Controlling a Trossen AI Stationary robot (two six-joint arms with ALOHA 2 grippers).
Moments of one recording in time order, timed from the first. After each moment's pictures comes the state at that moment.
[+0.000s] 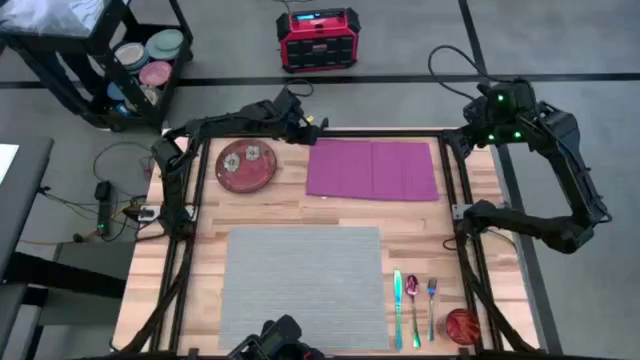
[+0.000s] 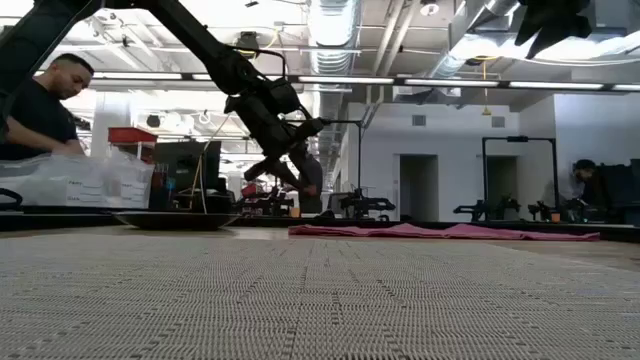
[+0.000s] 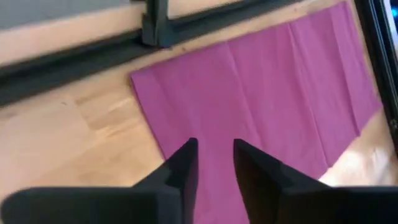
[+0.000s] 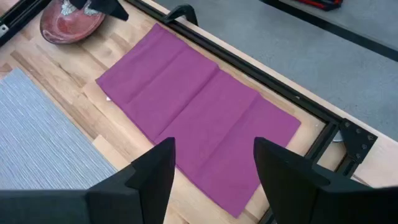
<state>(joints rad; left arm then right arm) 0.72 1.93 1.43 -0.43 0.28 -0.52 -1.00 0.95 1.45 -1.35 -0.19 -0.03</state>
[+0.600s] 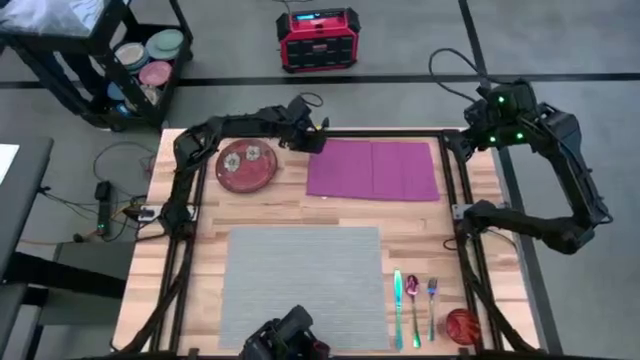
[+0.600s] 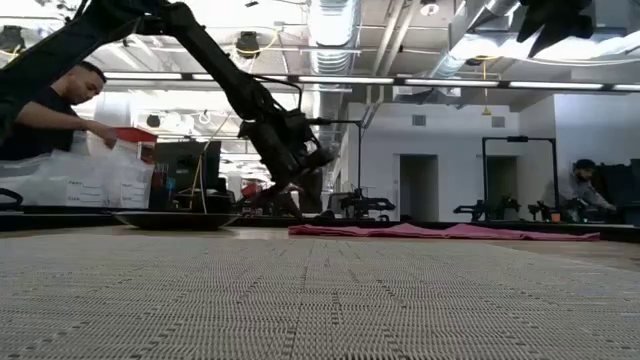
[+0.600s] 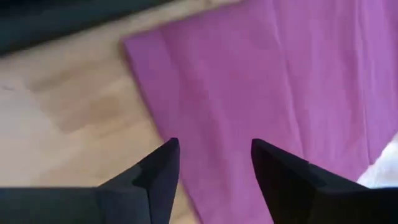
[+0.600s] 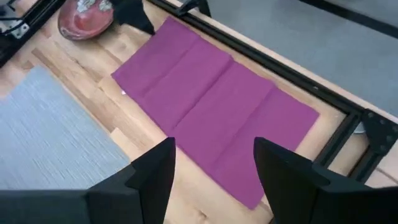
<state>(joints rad) 0.73 2.13 1.57 -0.54 0.32 -0.50 -1.00 0.94 1.45 -1.39 -0.24 0.00</state>
